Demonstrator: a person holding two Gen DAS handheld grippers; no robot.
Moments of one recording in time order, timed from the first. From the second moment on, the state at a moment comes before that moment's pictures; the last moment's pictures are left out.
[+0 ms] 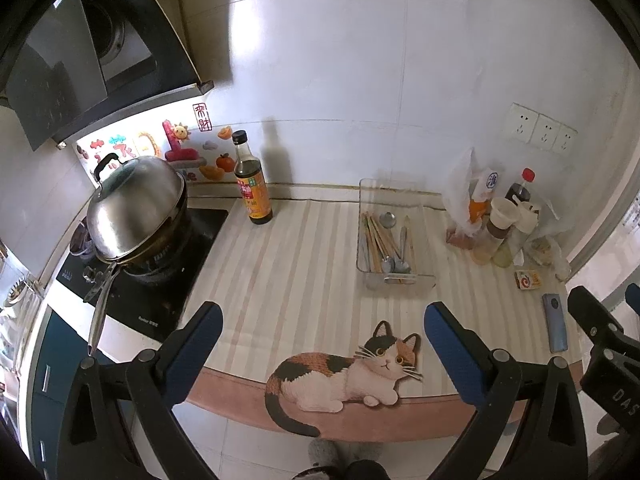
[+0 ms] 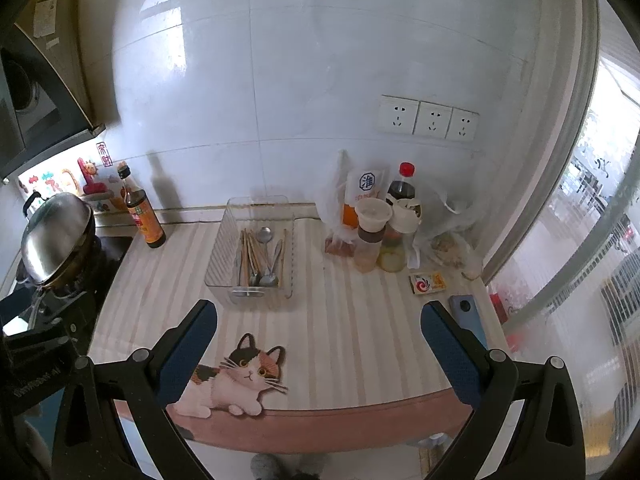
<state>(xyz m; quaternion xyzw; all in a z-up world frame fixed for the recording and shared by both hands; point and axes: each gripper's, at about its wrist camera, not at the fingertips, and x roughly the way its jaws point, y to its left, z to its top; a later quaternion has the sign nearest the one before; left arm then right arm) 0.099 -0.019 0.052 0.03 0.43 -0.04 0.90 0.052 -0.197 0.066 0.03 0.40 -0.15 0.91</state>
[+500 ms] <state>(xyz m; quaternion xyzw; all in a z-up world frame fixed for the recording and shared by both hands) 0.101 -0.022 0.049 0.04 0.43 -0.04 0.90 0.058 -0.200 0.065 0.02 0.40 -0.15 0.91</state>
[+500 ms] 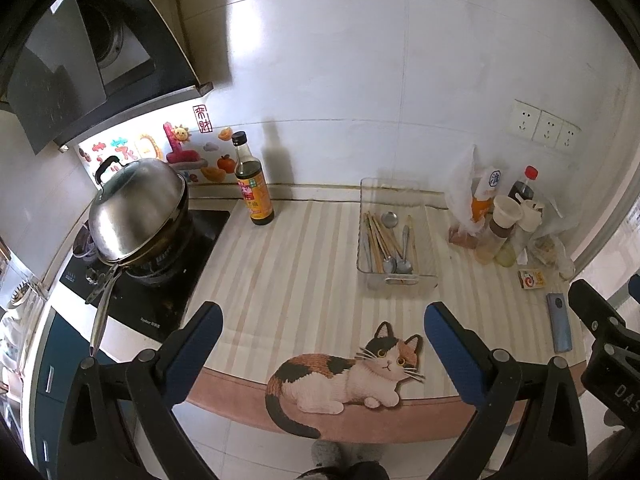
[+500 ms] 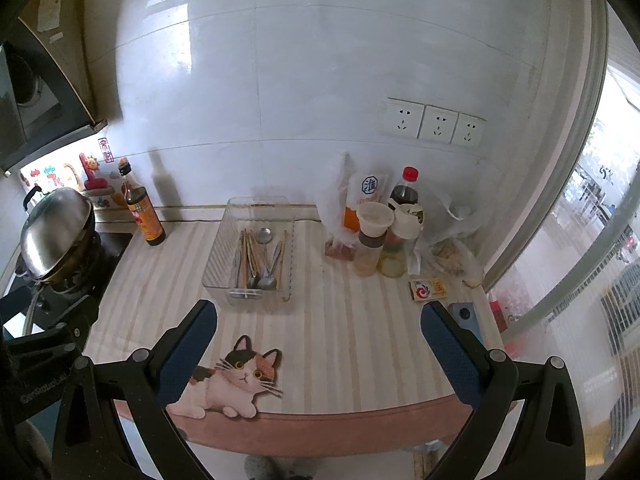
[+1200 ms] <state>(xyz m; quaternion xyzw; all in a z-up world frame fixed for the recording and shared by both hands) 0.106 -0.020 0.057 0.04 0.42 -0.04 0.90 0.068 -0.206 0.063 0.01 0.40 -0.13 0.91</state>
